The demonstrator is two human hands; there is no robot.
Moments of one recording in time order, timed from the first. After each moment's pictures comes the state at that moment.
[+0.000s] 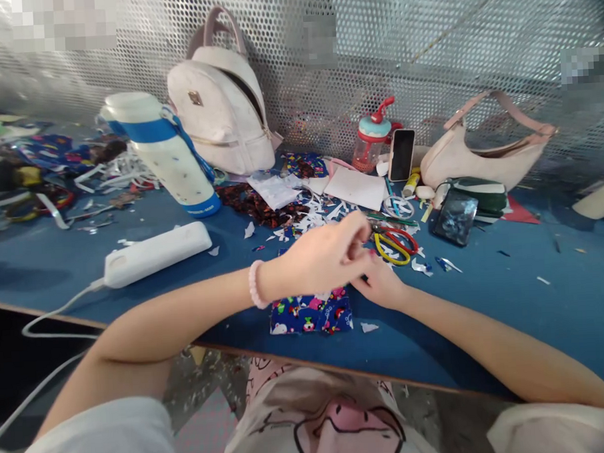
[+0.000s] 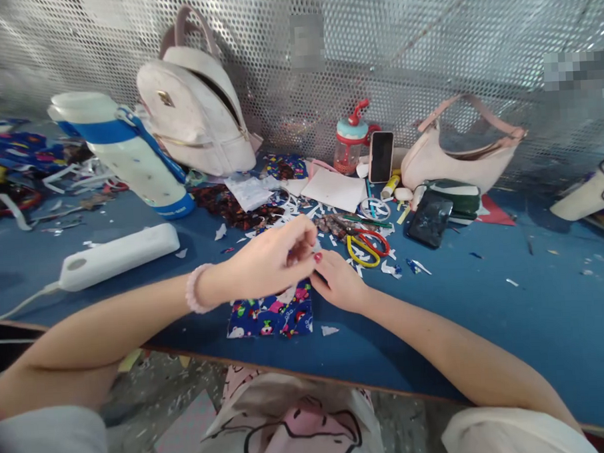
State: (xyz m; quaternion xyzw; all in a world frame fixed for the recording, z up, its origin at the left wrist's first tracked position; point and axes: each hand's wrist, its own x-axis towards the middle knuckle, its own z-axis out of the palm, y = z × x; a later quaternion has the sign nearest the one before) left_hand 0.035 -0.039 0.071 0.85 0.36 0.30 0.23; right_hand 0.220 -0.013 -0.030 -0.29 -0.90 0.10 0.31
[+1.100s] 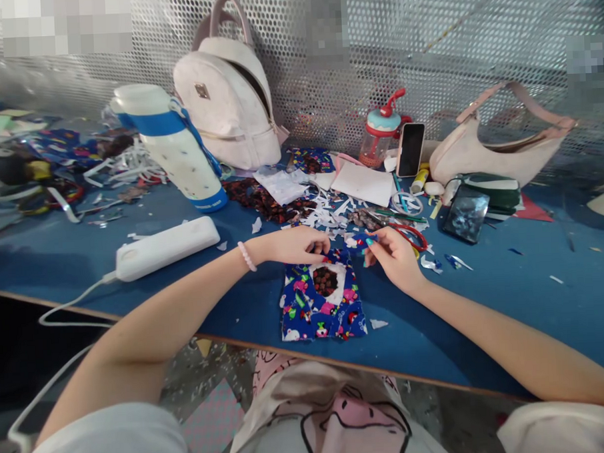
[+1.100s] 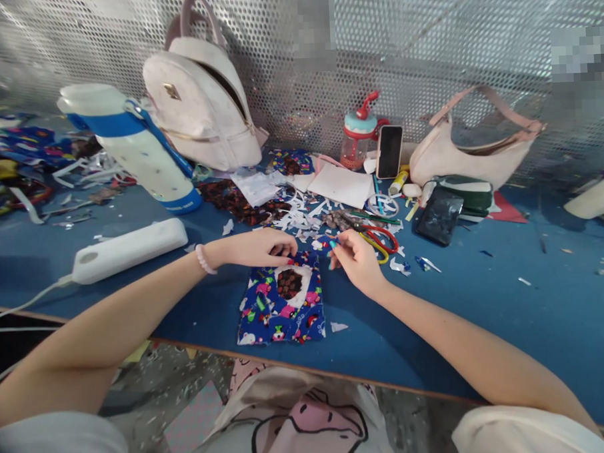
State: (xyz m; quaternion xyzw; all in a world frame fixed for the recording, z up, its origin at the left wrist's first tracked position) left_hand -0.024 0.020 0.013 0.91 0.33 0.05 0.26; right_hand 0.223 -0.003 -0.026 -0.40 -0.73 0.35 0.43
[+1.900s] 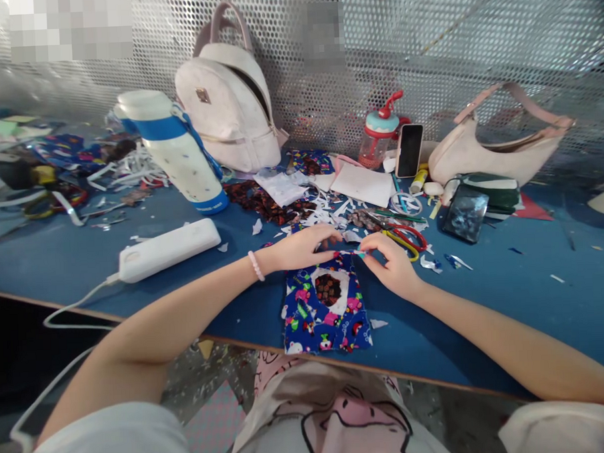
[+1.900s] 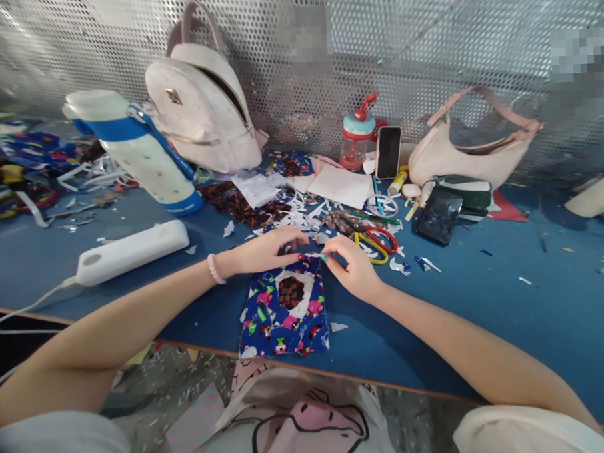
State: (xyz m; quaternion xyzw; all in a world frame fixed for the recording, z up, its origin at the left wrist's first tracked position) left_hand -0.013 0.014 -0.004 0.90 0.31 0.21 0.22; right_hand 0.223 -0.007 -0.021 -0.30 -0.85 0.13 0.41
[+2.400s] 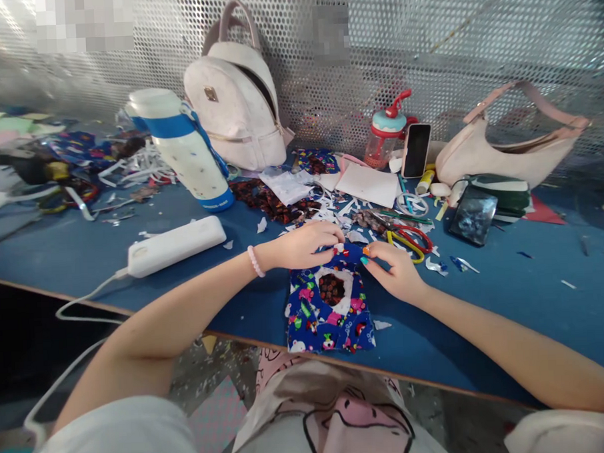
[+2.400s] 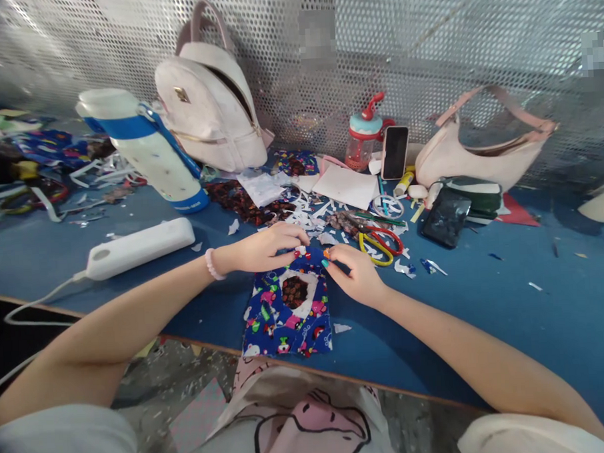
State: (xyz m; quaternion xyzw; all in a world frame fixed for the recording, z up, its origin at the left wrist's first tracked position) left_hand -0.015 0.010 0.014 0.94 0.21 0.22 0.14; right_hand 0.221 -0.012 -0.017 -0.28 -0.87 0.13 0.40
